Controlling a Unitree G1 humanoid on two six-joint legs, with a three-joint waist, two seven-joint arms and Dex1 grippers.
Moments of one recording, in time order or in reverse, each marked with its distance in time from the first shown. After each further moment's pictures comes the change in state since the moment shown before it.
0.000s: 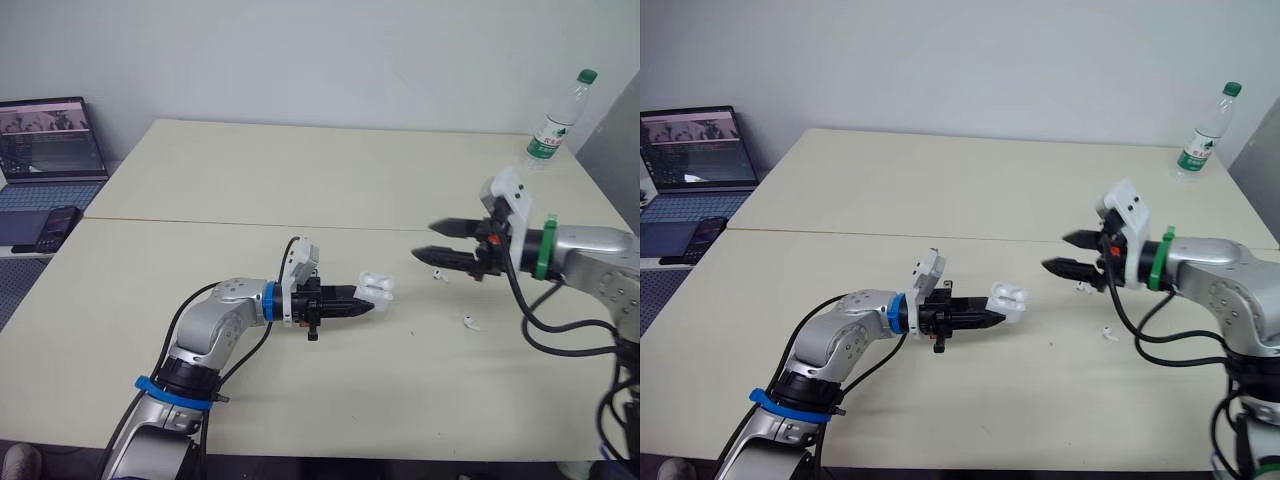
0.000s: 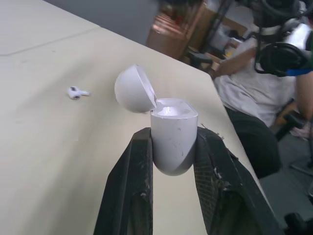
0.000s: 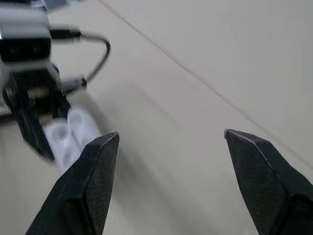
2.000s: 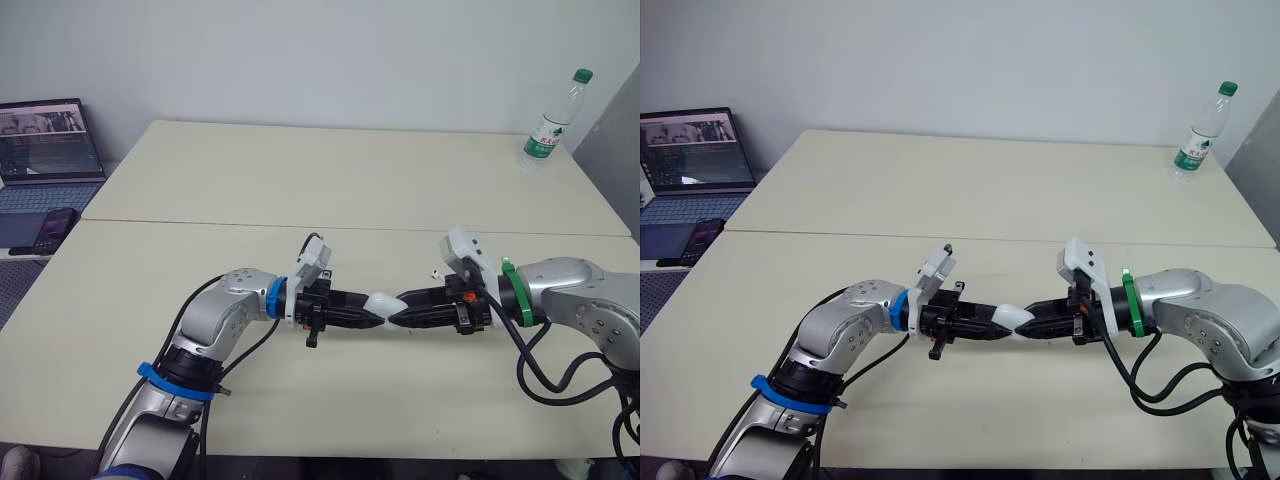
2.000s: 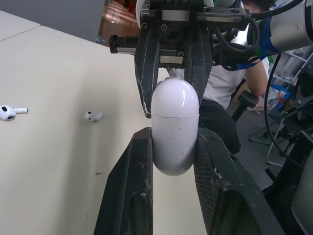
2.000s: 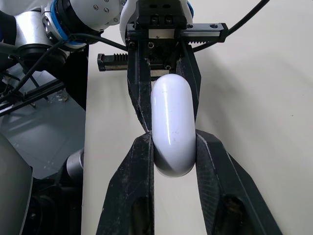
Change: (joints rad) left arm -0.096 0.029 -0.098 -0.005 -0.030 0.031 -0.164; right arm 0.026 0.073 0.152 -0.106 0.184 -0.098 0.132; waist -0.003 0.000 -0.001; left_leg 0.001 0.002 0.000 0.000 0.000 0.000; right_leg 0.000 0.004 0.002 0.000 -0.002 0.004
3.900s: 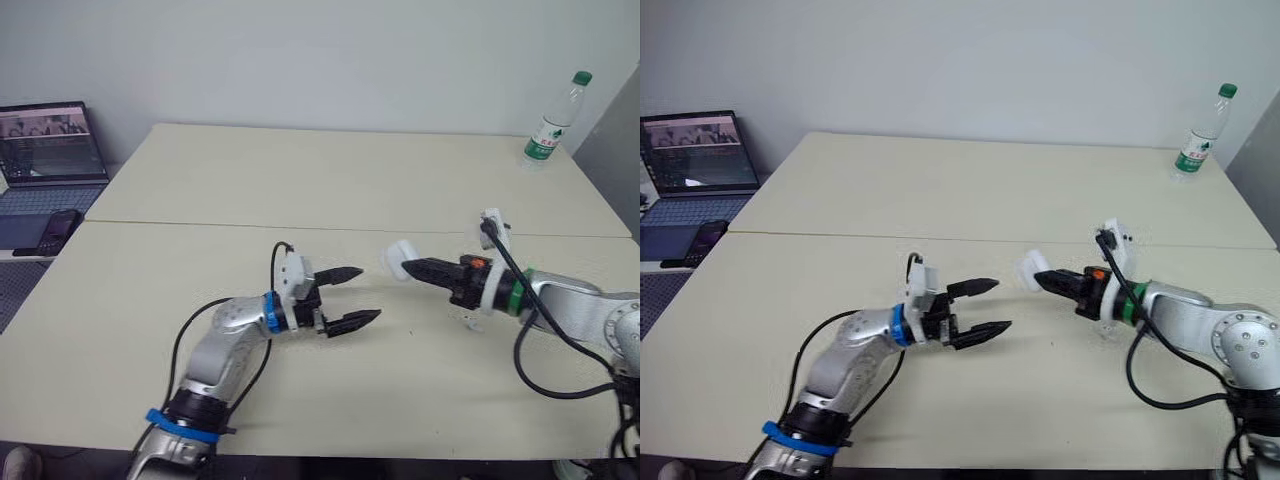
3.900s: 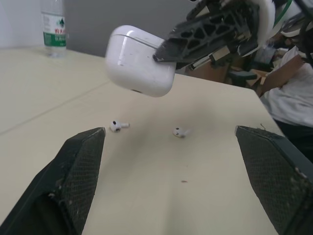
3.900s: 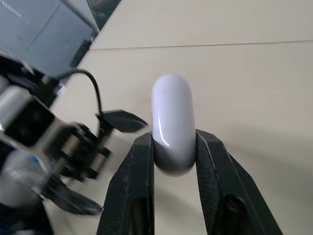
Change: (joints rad) left arm 0.211 -0.055 0.091 -0.027 0.035 -0.285 0.242; right arm 0.136 -0.008 -0.133 0.067 0.614 -0.043 -0.830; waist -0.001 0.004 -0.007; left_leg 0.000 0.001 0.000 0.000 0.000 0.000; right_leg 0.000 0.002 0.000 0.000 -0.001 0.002
